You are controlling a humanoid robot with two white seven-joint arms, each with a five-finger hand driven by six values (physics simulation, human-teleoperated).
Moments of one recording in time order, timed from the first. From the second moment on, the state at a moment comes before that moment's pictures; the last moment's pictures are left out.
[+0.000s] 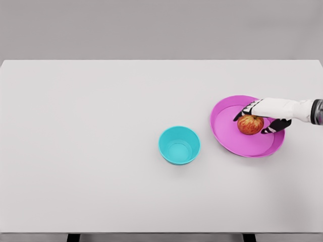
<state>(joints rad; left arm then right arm) 0.05 0.00 -0.24 -0.21 0.21 -0.02 -0.14 -0.66 -0.88 0.73 -1.25 0.24 -0.61 0.61</state>
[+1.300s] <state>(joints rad) 0.05 0.00 -0.24 -0.21 0.21 -0.02 -0.14 -0.71 -0.89 0.70 -1.43 0.24 -0.61 0.61</state>
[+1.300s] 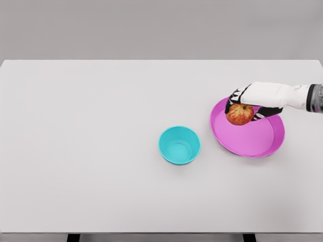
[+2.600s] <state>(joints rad) 0.05 0.00 -0.24 -0.21 0.21 -0.02 -0.14 -0.71 -0.75 0.78 -1.70 0.25 -0.61 0.61</state>
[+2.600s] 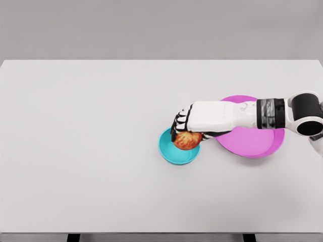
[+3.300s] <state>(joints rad) 0.05 0.00 -0.24 -0.21 0.21 -0.02 -0.14 -0.71 -0.71 0.82 -1.66 0.30 -0.61 0.61</state>
